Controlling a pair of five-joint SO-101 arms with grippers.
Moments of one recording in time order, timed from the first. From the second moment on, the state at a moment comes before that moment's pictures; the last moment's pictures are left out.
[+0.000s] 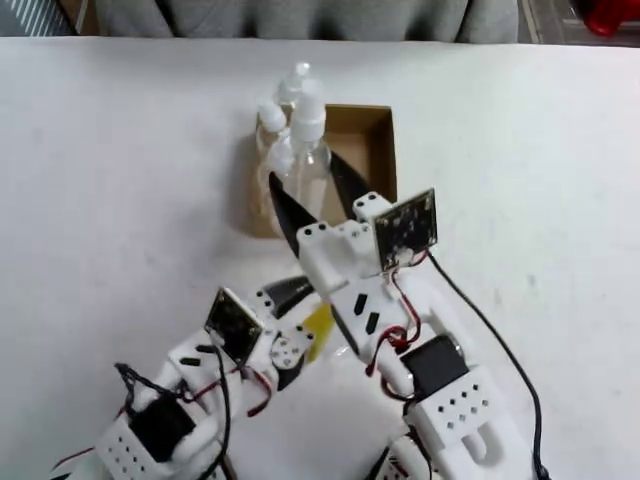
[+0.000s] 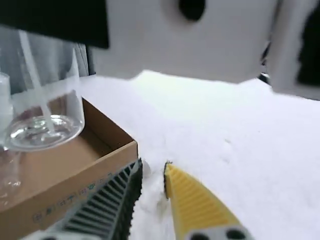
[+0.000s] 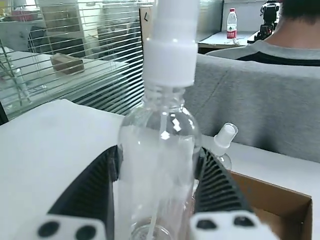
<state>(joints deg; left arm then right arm) 40.5 -104.0 94.8 29.8 6.5 -33.1 -64.0 60.8 12.3 -4.2</state>
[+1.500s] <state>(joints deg) 22.5 -104.1 97.1 36.8 6.0 -23.2 -64.1 56.9 25.8 -1.5</state>
